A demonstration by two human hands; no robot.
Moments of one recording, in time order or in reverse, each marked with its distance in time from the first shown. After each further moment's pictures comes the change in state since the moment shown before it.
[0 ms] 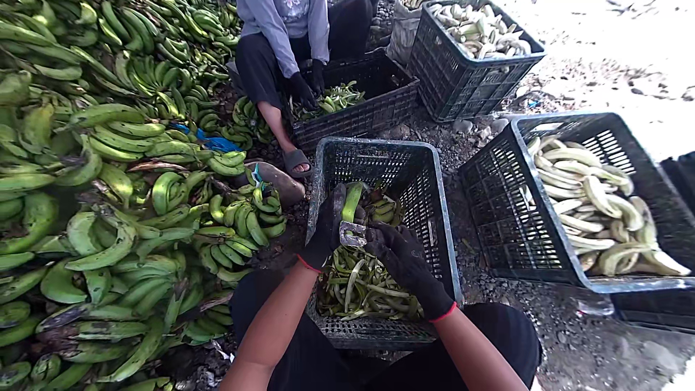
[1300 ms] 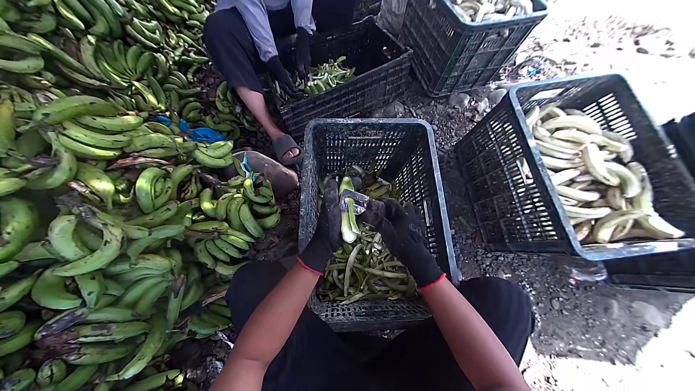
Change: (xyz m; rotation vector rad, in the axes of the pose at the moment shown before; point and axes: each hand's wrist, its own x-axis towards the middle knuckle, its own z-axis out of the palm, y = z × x) left_hand -0.020 -0.018 0.013 0.059 -0.016 0.036; right_hand 0.016 0.004 0.002 -0.011 0.121 0.224
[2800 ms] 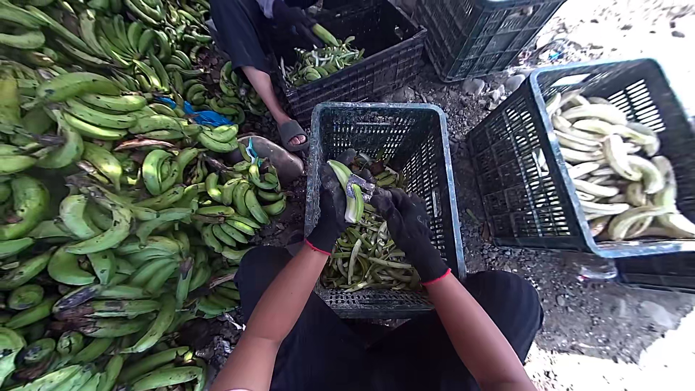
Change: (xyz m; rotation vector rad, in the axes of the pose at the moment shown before) left_hand 0.008 -0.003 -0.008 -0.200 -0.069 0.204; right_hand -0.007 -0.001 0.011 0.064 0.090 -0.171
